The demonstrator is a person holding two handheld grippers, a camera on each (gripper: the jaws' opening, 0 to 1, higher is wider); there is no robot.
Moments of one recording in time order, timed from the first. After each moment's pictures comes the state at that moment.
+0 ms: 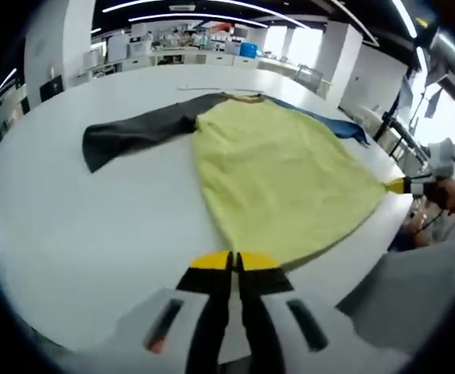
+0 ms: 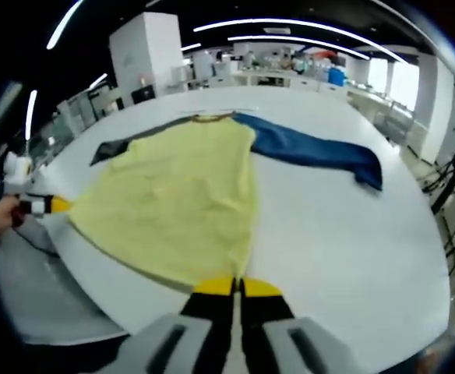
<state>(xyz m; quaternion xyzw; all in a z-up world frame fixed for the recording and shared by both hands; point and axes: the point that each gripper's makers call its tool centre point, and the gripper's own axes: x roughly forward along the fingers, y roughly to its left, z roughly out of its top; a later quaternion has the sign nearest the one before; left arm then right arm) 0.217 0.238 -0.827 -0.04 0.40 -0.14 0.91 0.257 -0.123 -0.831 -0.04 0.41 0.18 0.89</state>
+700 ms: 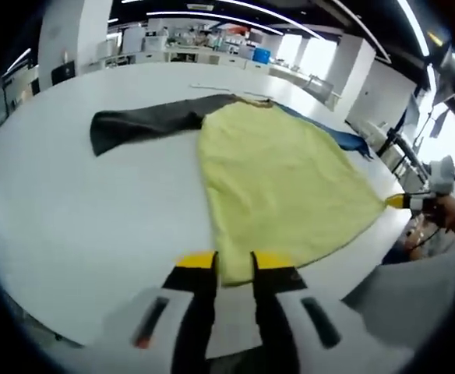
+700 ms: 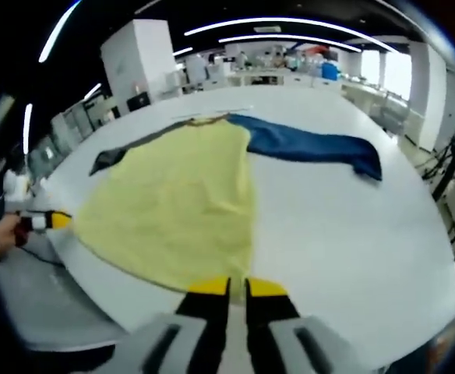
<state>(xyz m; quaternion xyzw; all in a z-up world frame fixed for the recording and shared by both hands) 0.214 0.240 -0.822 -0.08 0.38 -0.11 0.91 0.256 -0.125 -0.829 0.00 0.41 0.18 0.89</state>
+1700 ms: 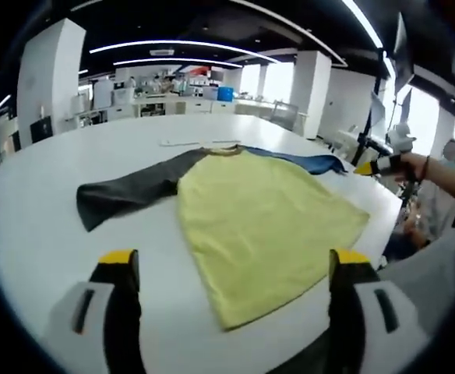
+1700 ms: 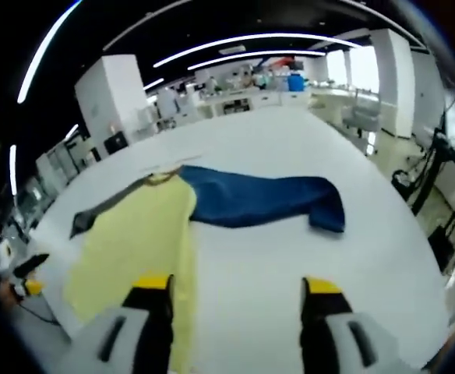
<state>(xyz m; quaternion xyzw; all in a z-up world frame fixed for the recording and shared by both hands) 0.241 0.222 -0.770 -0.02 0.26 -0.19 0.95 0.361 -0.185 -0.785 0.06 0.36 0.12 0.92</state>
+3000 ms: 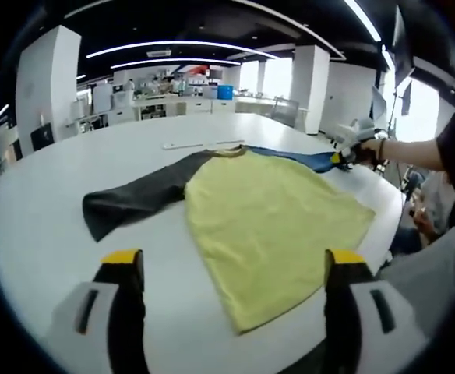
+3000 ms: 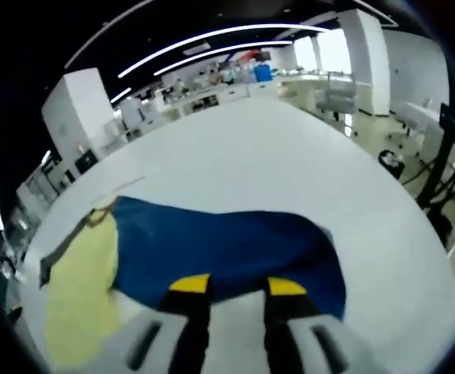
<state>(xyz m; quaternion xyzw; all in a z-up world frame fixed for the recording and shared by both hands) 0.251 0.230 -0.762 0.00 0.26 -0.18 0.95 0.476 -0.218 -0.830 0.10 0.38 0.04 0.92</state>
